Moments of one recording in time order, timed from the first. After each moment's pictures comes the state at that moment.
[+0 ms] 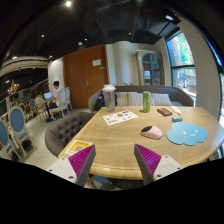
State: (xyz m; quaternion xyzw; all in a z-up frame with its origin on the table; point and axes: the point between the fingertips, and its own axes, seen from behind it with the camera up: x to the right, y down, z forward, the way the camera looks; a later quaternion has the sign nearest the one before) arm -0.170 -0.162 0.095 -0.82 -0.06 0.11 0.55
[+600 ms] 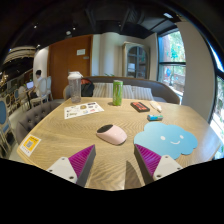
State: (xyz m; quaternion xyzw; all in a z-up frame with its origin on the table) arm -0.020 -0.043 0.024 -0.85 -0.03 0.01 0.52
